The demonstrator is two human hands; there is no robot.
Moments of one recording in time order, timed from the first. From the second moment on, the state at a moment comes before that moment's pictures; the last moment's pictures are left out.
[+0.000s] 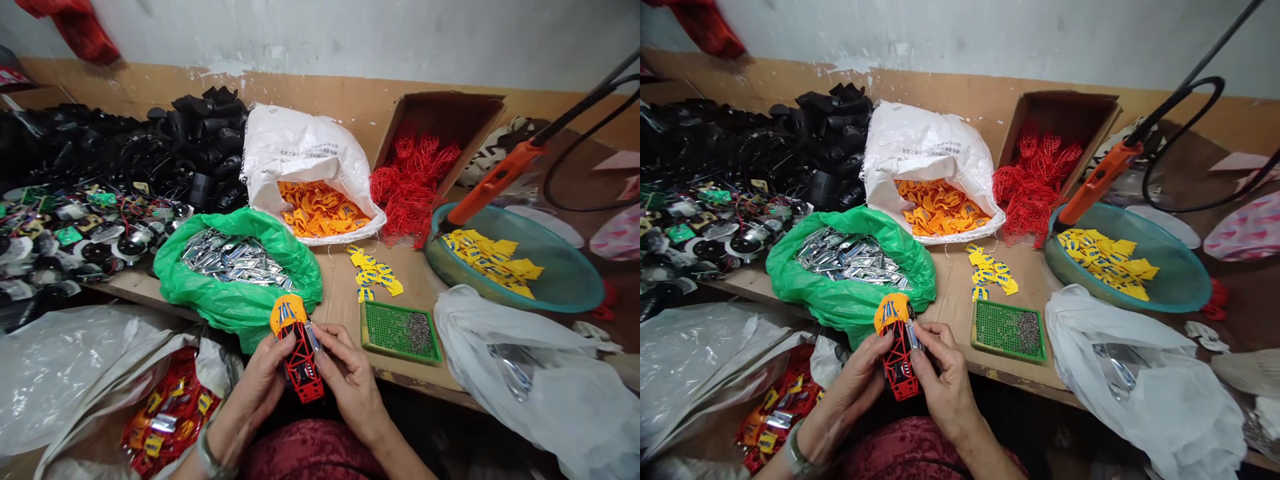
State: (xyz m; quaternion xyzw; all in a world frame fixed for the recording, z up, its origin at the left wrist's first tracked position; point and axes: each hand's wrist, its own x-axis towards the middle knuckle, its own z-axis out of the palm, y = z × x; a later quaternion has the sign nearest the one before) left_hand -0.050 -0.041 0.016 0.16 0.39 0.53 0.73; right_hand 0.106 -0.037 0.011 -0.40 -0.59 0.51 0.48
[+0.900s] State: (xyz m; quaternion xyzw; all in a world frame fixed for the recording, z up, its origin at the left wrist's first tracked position) left_hand -0.020 -0.034 0.015 0.28 0.47 0.56 0.63; right_hand 0.124 -0.036 0.021 -0.40 -0.70 0.36 0.47
